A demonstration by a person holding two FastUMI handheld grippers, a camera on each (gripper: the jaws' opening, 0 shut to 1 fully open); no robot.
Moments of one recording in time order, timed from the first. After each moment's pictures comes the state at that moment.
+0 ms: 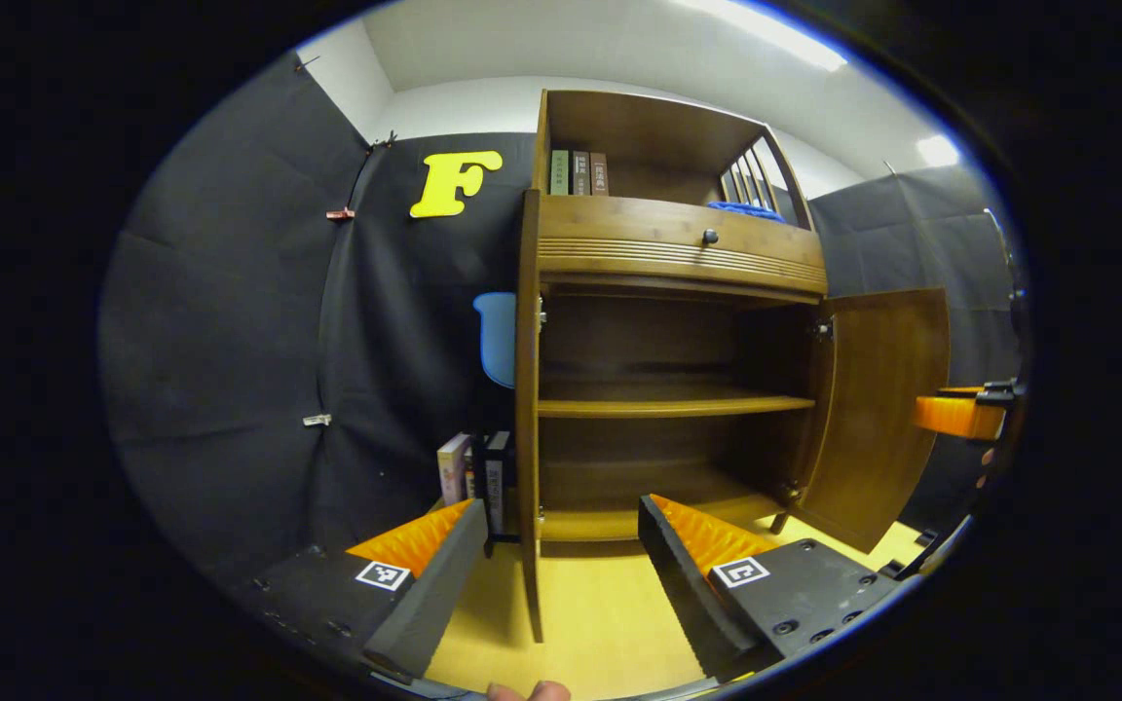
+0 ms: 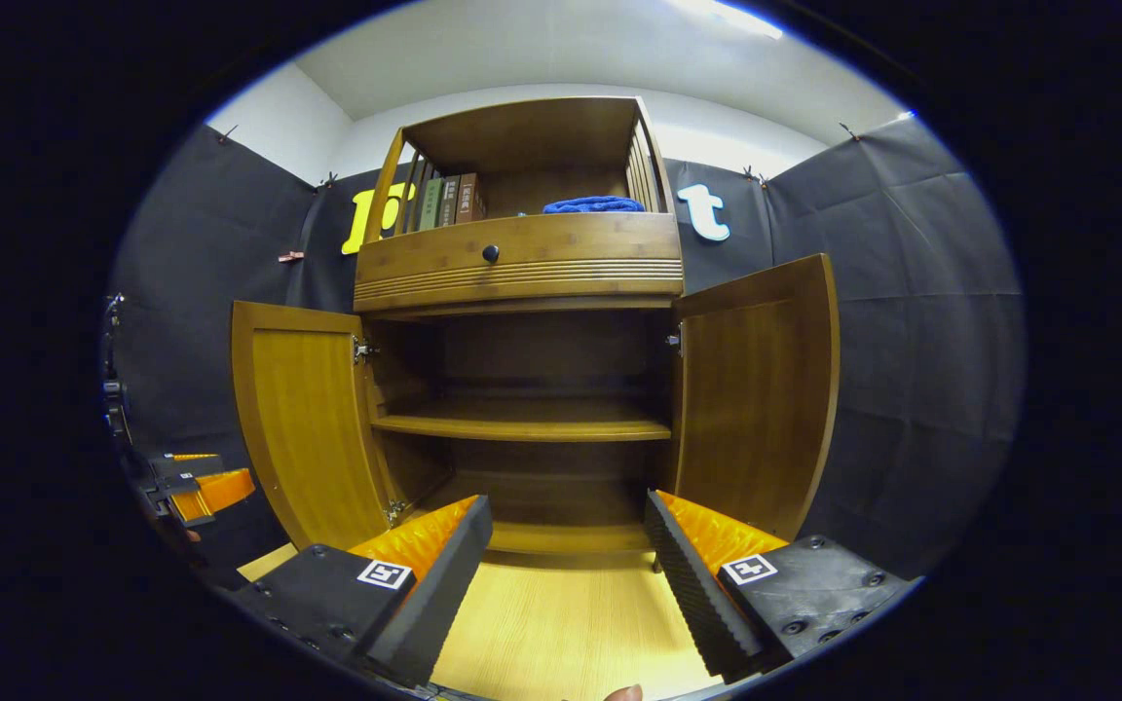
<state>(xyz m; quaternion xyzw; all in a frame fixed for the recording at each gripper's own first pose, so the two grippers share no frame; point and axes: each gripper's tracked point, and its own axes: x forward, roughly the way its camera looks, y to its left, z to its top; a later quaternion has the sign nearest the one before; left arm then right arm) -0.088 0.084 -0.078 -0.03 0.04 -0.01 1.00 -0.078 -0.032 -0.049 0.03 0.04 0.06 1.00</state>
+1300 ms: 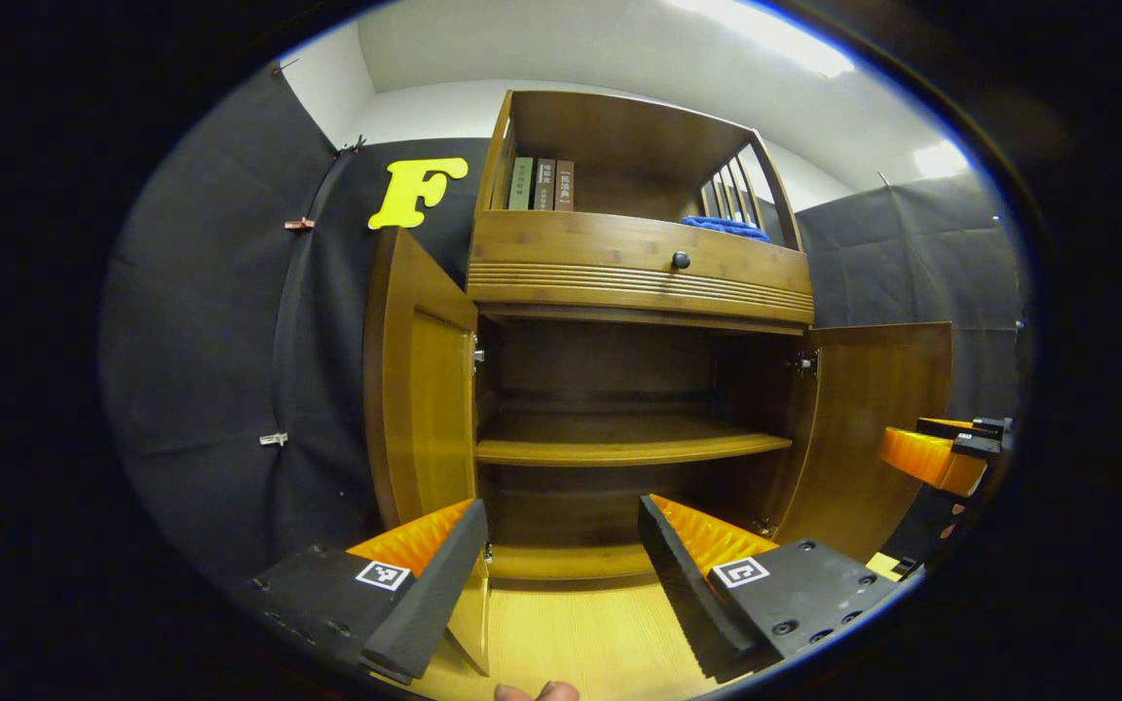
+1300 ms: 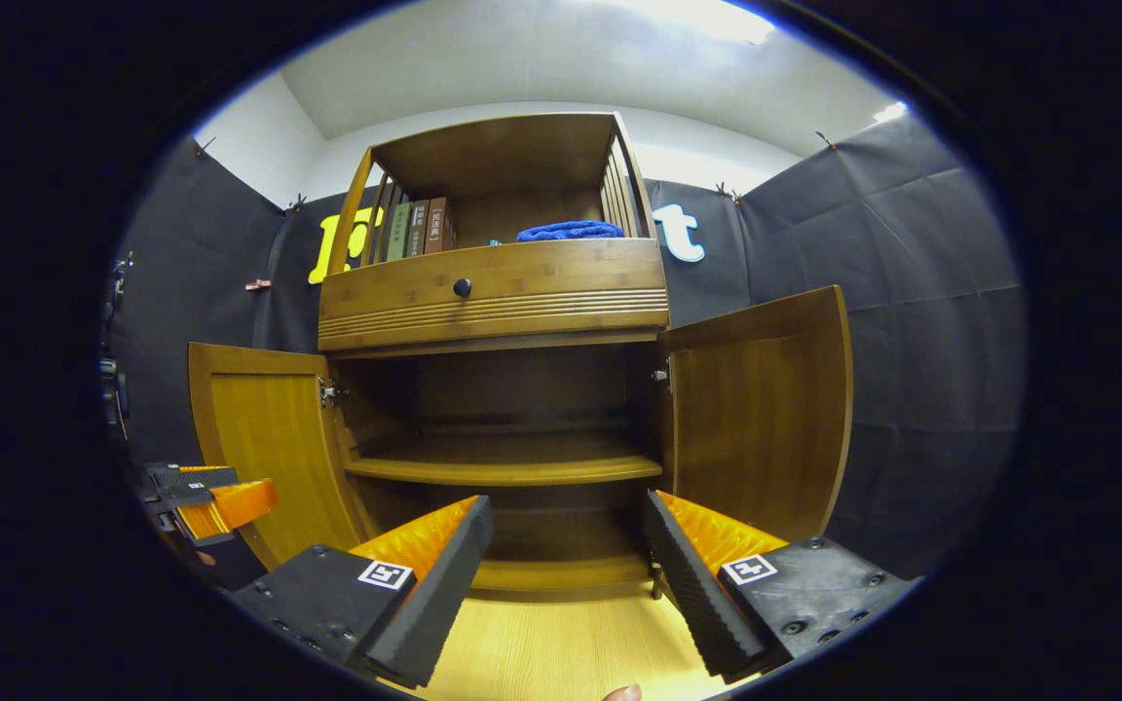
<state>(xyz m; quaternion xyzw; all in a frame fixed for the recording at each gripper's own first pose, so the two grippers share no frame) -0.018 0.029 -0.029 -0.02 0.03 -0.04 1.00 -0.038 -0.027 -0.020 0.05 -0.01 0.02 1.00</state>
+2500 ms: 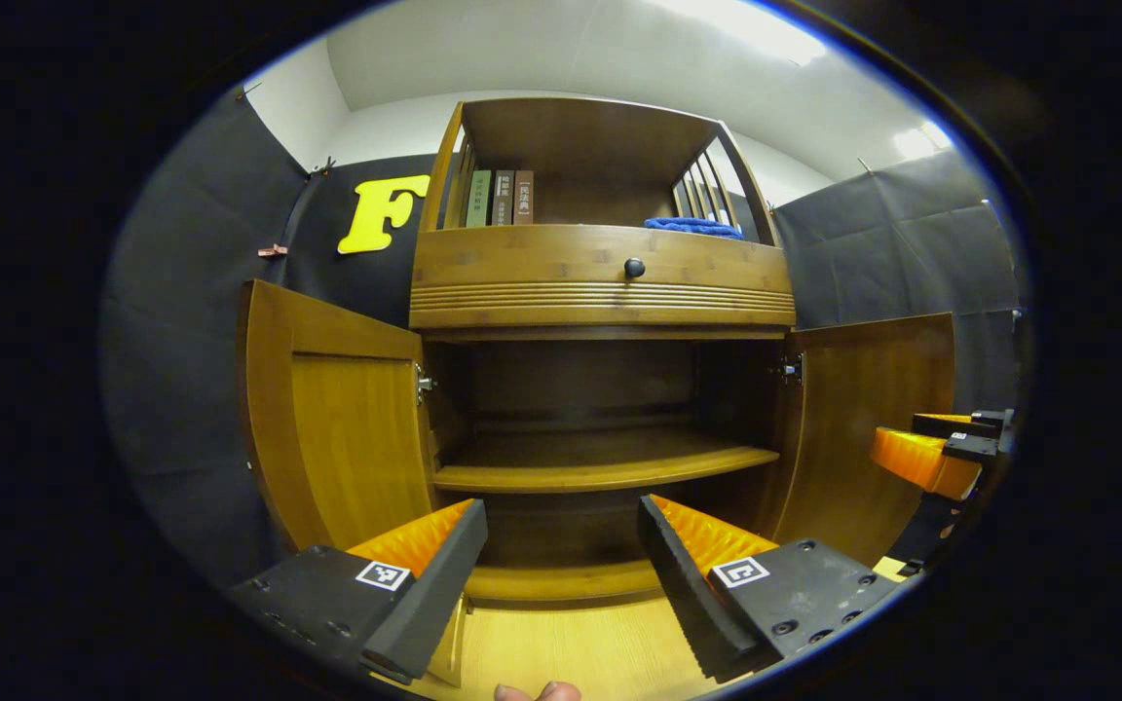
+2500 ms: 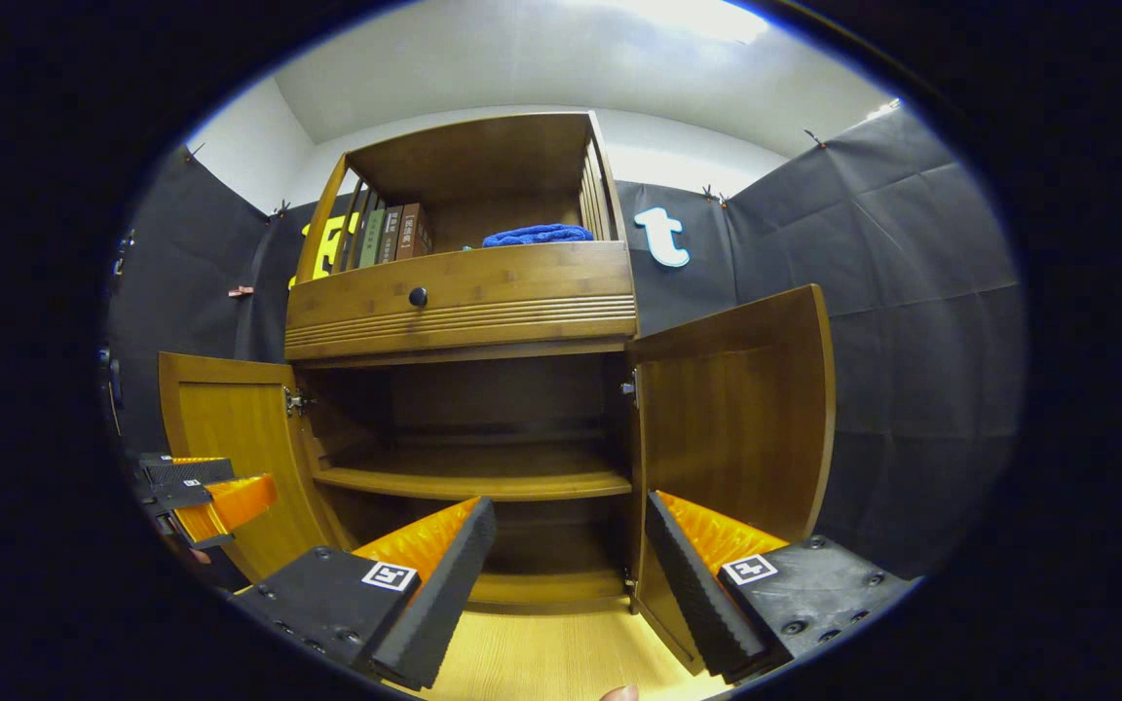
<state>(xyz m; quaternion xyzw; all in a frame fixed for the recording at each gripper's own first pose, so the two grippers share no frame) 0.004 -0.025 -0.004 0.00 0.00 -0.04 1.00 -0.007 -0.070 -0.009 0.05 -0.02 0.02 1.00</state>
